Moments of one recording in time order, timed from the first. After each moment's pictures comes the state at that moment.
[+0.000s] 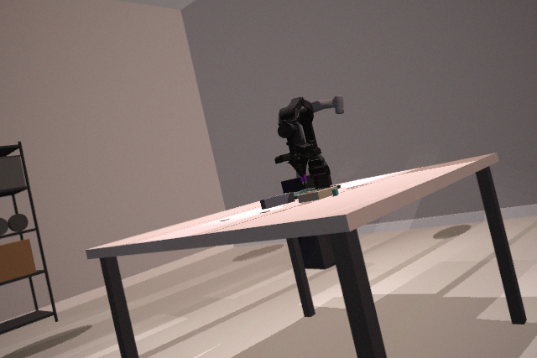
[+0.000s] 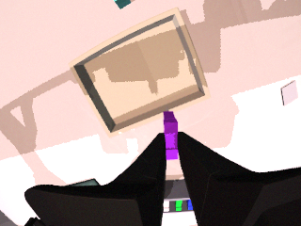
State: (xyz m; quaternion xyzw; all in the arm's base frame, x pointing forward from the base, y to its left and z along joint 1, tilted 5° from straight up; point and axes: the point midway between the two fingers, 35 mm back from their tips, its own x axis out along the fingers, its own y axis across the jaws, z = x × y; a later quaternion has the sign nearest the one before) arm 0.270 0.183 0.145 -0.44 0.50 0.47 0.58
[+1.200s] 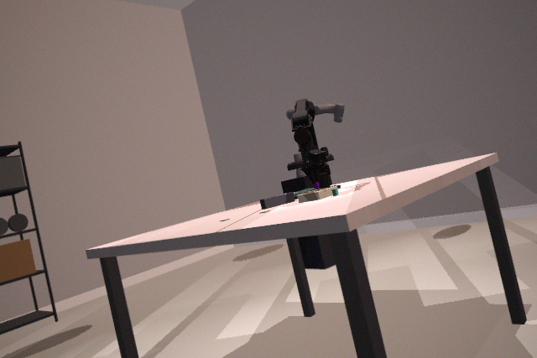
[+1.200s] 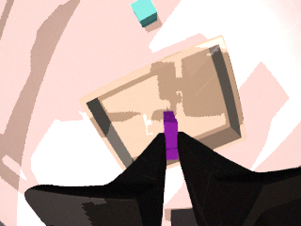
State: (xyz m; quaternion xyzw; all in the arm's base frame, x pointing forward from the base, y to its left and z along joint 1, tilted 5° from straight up) arm 0.251 0.225 0.111 -0.44 0.50 0.47 0.58
